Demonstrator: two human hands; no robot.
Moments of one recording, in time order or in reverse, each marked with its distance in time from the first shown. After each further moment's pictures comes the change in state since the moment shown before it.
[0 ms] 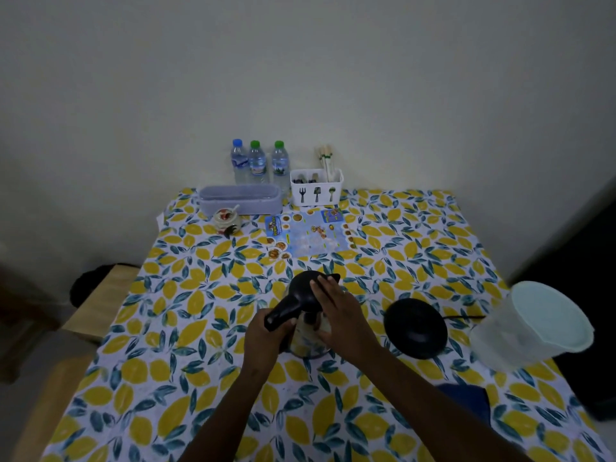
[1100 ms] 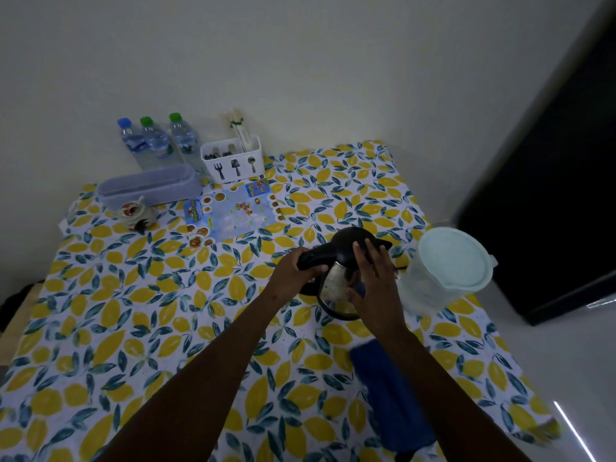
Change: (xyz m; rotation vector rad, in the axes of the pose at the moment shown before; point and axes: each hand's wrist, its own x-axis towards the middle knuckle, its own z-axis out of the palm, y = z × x) left_hand 0.050 0.092 0.202 0.167 -0.548 0.112; right_hand -0.111 0.156 -0.074 0.141 0.319 0.467
